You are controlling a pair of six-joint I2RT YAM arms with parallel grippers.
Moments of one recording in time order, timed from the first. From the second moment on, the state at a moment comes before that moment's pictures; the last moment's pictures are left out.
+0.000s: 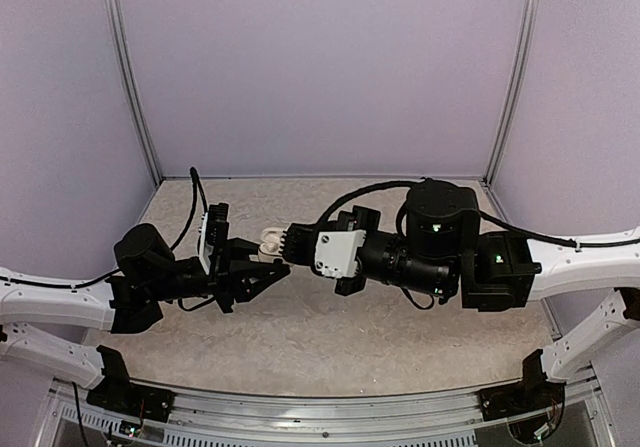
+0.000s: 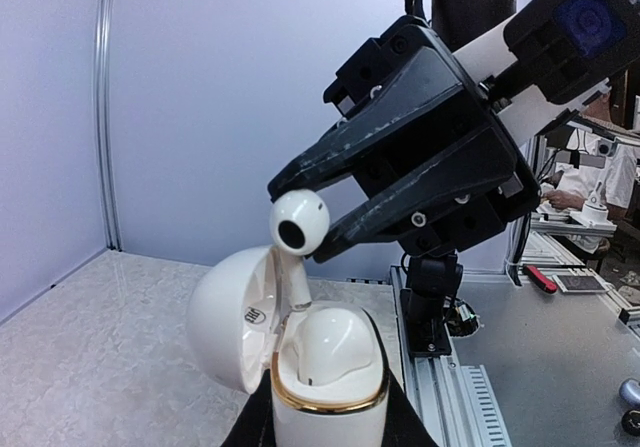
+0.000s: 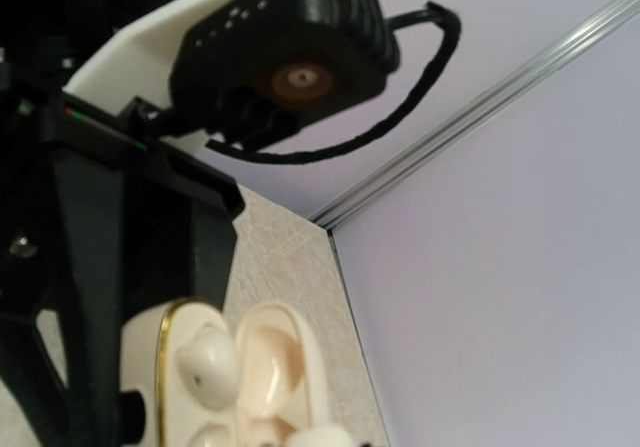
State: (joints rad) left arm -0.95 1.11 0.47 0.83 0.48 -0.13; right arm 1.37 1.36 1.15 0.10 0.28 -0.82
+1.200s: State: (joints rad) left arm -0.95 1.12 0.48 0.82 0.49 -0.13; right arm 1.38 1.35 1.13 0.08 0.27 -0.84
